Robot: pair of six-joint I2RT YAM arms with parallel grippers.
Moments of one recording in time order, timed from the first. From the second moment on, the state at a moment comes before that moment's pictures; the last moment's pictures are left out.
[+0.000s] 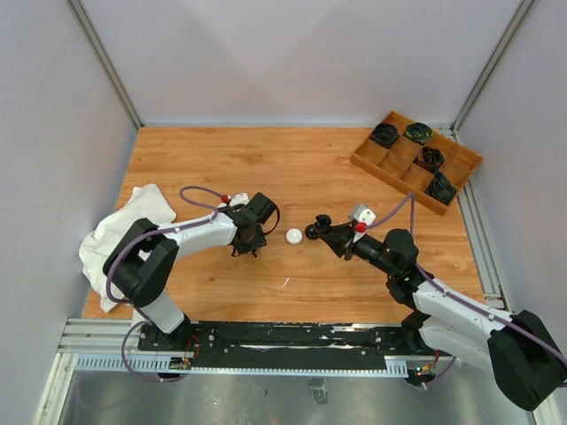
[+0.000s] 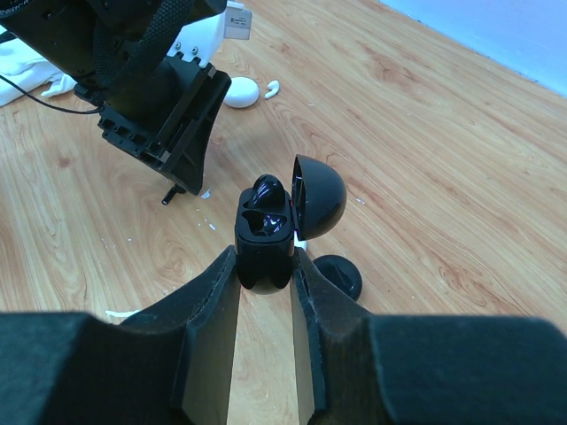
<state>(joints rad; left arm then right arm) -0.68 1.62 0.91 -0.50 -0.36 -1.00 0.59 0.94 0.24 0.66 -0.36 -0.04</state>
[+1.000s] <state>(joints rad) -0.72 1.68 0.97 -0.57 -0.37 -0.94 0.59 0.94 0.24 0.66 -0.36 -0.04</state>
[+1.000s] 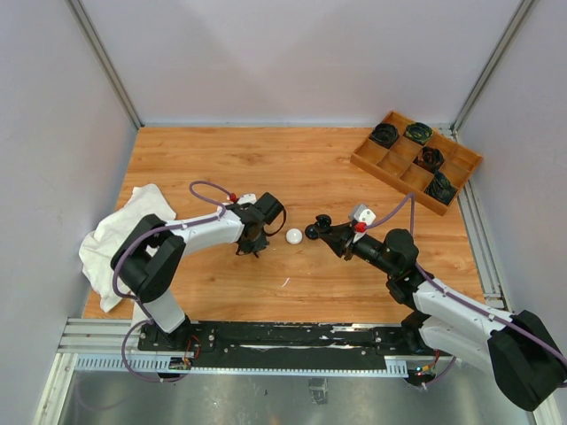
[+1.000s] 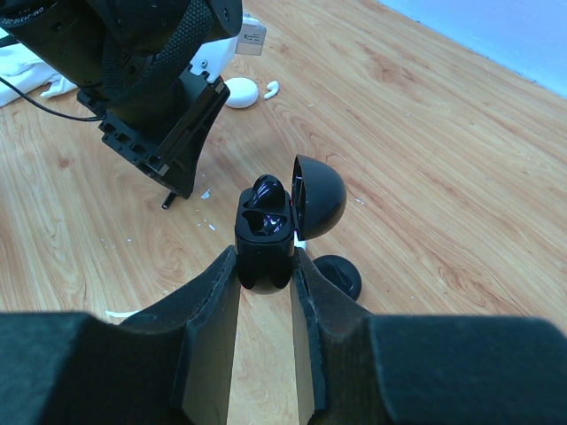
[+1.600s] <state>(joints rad) -0.84 1.62 1.01 -0.64 -0.51 -0.95 0.59 0.93 0.24 0.66 -0.38 -0.04</state>
